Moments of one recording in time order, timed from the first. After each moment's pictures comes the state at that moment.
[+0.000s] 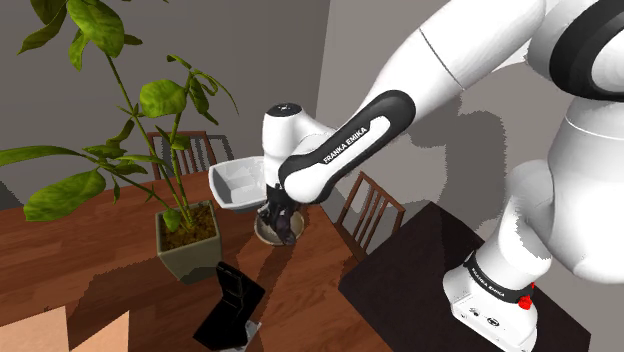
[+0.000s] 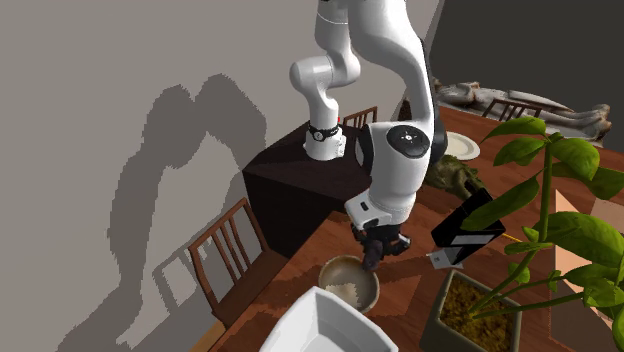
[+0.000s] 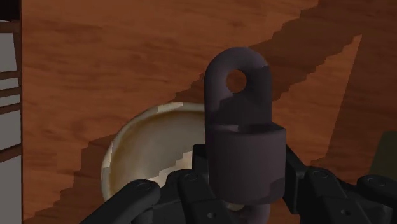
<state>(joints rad) 0.77 0.32 -0.17 -2.21 0.12 2.52 0.58</state>
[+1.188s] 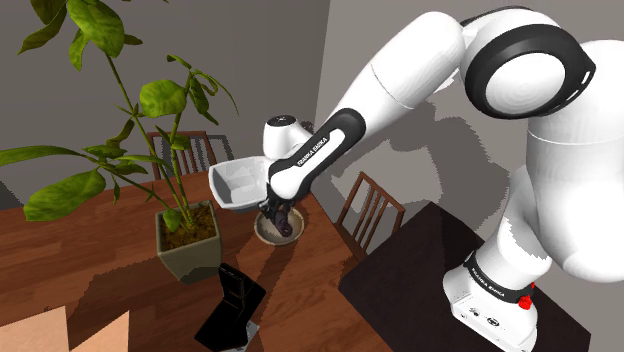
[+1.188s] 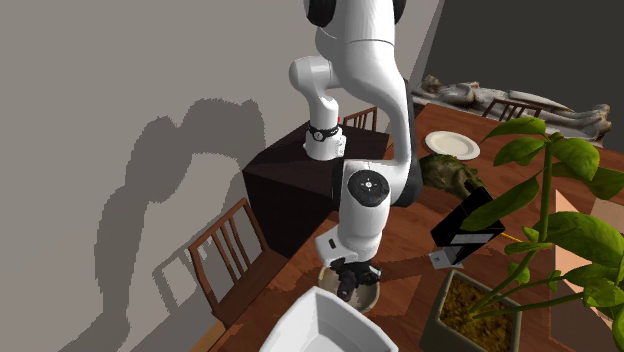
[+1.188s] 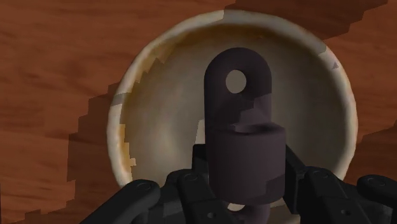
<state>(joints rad) 0.65 0.54 -0.16 -2.07 0.18 2.58 0.41</state>
